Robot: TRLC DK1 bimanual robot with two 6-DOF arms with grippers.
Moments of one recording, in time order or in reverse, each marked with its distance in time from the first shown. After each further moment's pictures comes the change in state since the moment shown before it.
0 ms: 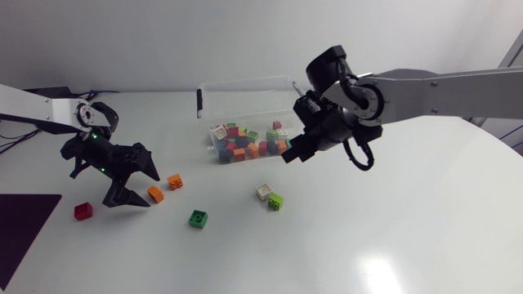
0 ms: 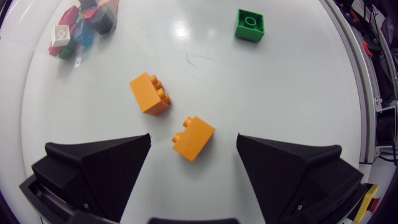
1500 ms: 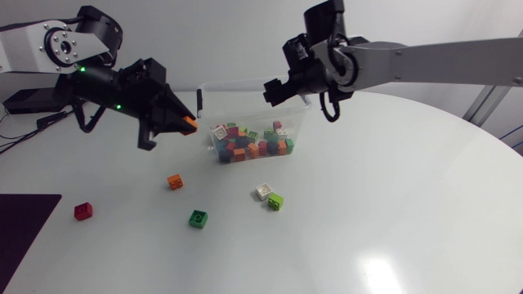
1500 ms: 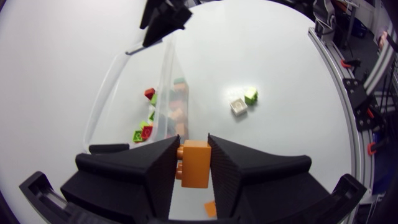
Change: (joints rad) left arm -0.257 -0.319 0.146 0.103 0.251 -0.525; right arm -0.048 0.180 0.285 0.337 -0.024 -0.026
